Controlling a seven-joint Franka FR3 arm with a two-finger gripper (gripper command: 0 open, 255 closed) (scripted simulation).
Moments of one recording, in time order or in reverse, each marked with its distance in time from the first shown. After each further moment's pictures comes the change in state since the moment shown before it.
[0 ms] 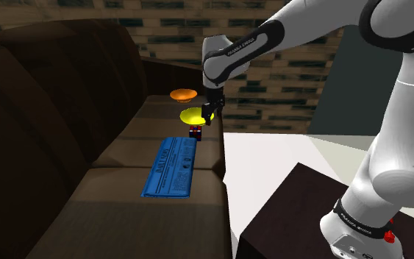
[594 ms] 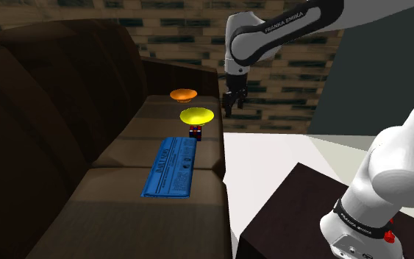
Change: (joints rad) arm -0.014 -0.331 -0.012 -0.220 -0.021 -0.122 0.053
